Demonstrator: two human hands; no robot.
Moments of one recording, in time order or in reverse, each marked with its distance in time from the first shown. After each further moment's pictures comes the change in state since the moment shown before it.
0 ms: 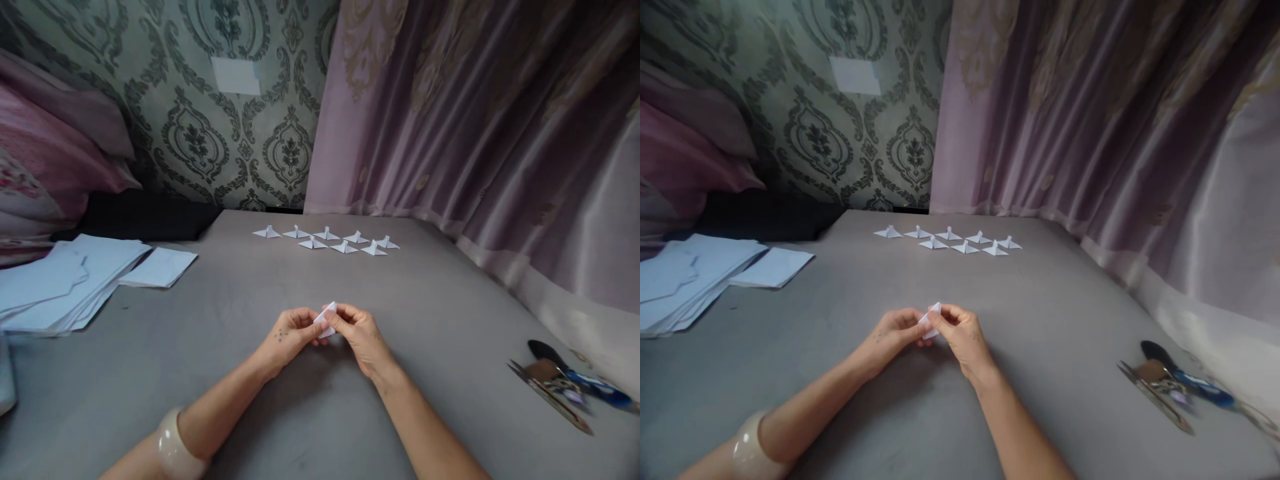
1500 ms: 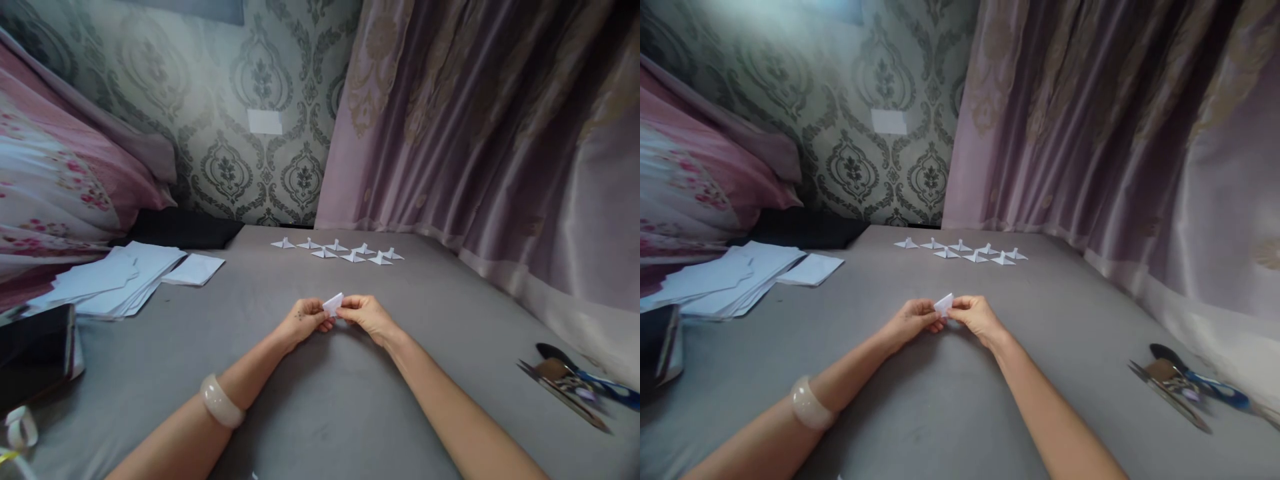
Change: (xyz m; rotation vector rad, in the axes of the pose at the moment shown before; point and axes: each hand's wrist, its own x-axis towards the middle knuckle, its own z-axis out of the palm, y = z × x) left_hand 0.012 -0.013 -0.019 0.081 0.028 0.106; right_hand 0.026 0.004 -0.011 -0.287 -0.175 -0.080
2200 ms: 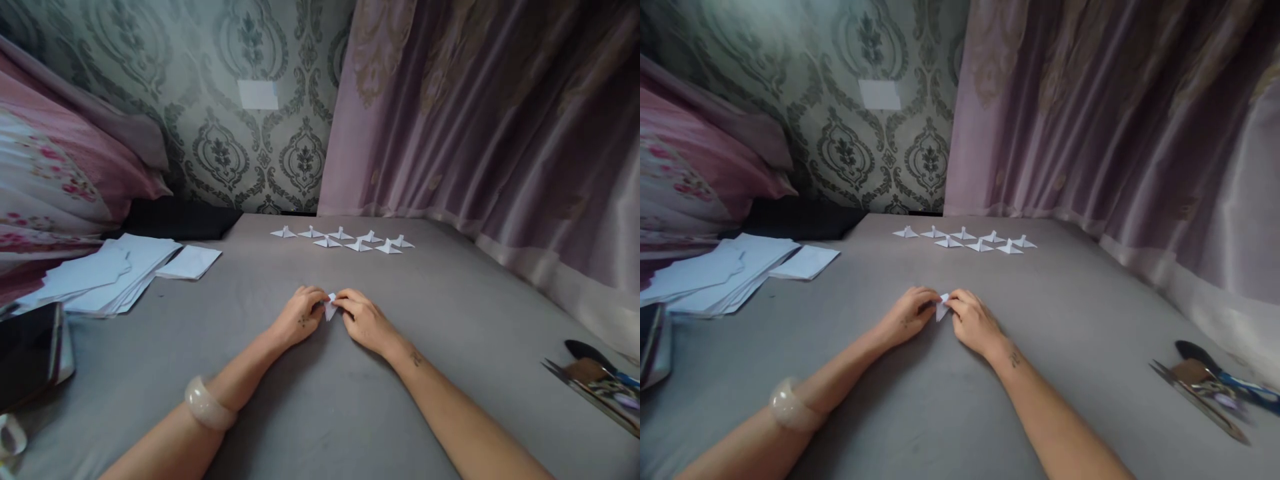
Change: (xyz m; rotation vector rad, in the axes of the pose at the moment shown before) left_hand 0.009 -0.006 -0.022 0.872 0.050 0.424; right_hand 0.001 0.024 -0.002 -0.987 -0.038 -0.574
